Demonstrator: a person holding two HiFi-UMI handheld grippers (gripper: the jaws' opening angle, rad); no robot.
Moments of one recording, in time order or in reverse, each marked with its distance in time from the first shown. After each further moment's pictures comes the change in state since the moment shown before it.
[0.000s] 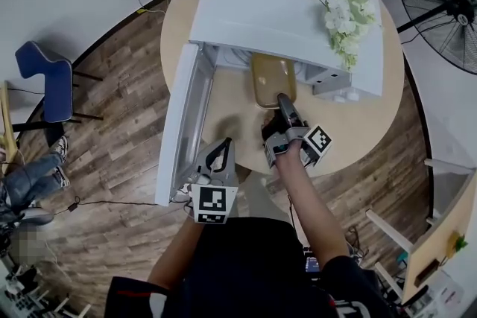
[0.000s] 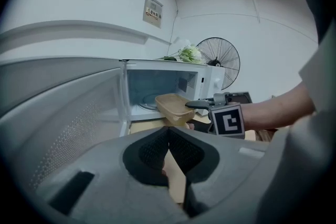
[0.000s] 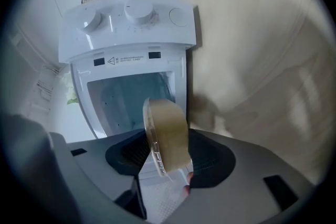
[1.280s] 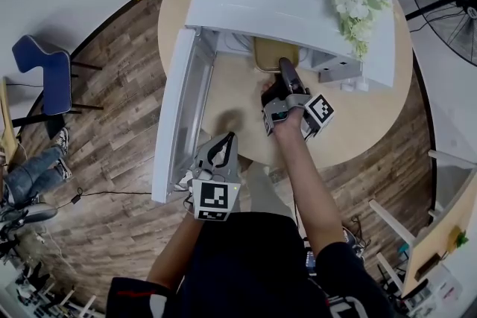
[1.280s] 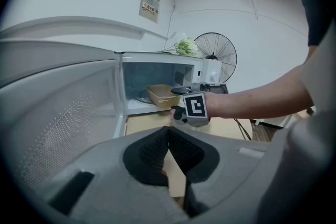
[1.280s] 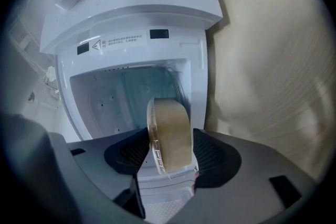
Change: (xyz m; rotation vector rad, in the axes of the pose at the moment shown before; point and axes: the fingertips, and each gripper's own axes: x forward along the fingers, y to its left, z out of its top) left arm 0.004 -0.006 -0.018 0.021 0.050 -0.033; right arm 0.060 0.021 0.013 -0.030 -0.026 0.104
